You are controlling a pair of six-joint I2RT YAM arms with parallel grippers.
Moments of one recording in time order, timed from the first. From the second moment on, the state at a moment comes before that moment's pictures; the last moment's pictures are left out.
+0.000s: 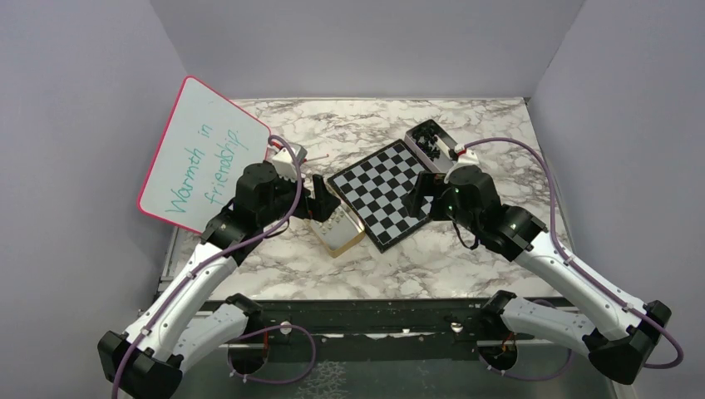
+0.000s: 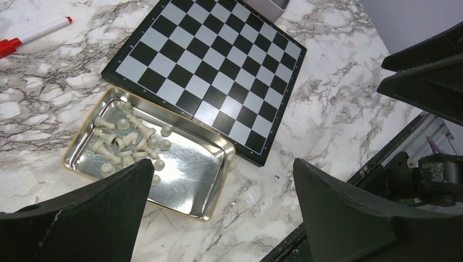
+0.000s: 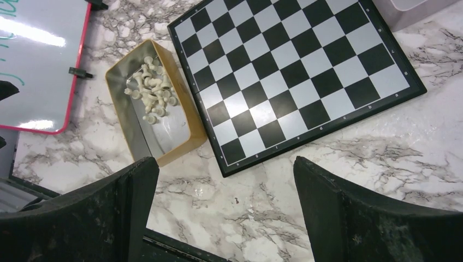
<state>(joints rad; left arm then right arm) -0.50 0.89 0.85 -0.34 0.24 -0.34 0.73 0.97 0.96 -0.55 0.25 0.58</state>
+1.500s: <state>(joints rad) -0.50 0.50 0.73 -0.41 -0.39 -0.22 0.90 1.73 1.30 -0.34 0.05 0.48</state>
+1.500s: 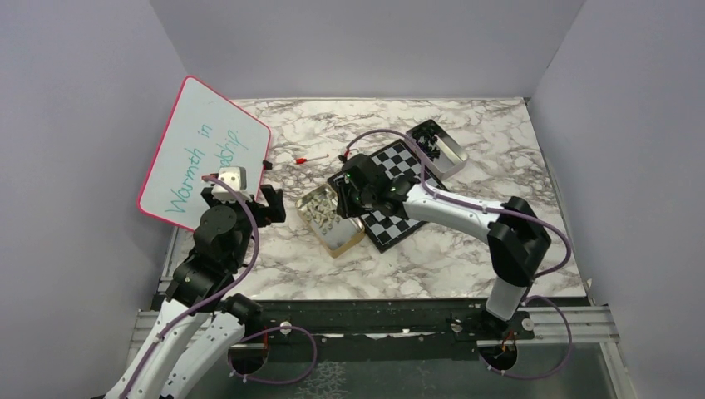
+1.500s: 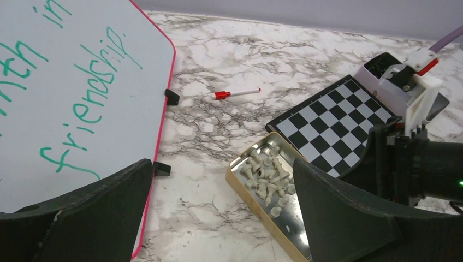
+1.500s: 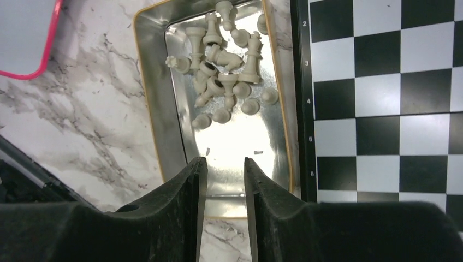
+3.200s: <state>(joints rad) -0.50 0.40 0.72 -0.41 -0.49 -0.22 0.96 2.12 1.60 -0.47 0.23 0.38</state>
